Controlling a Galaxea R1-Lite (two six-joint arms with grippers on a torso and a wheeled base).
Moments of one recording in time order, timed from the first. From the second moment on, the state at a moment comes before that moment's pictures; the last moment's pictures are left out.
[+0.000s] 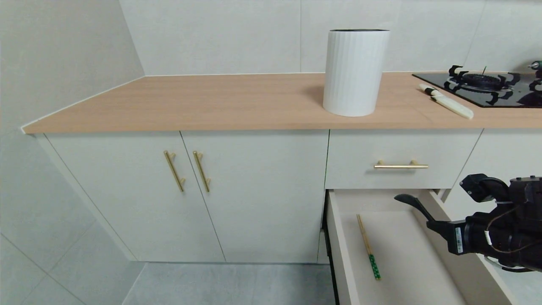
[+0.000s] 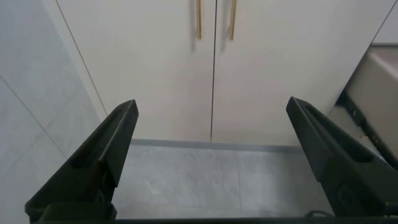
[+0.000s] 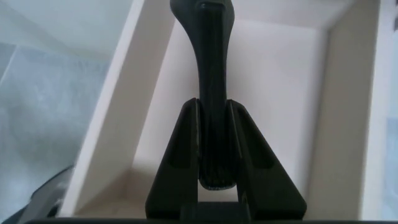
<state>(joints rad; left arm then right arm) 0.00 0.00 0.00 0.00 0.04 -0.01 0.16 1.56 -0.43 -0.58 0.10 0.03</state>
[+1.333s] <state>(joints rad) 0.00 0.00 0.00 0.00 0.04 -0.01 0.20 2.04 -0.44 -0.93 -0.07 0.10</state>
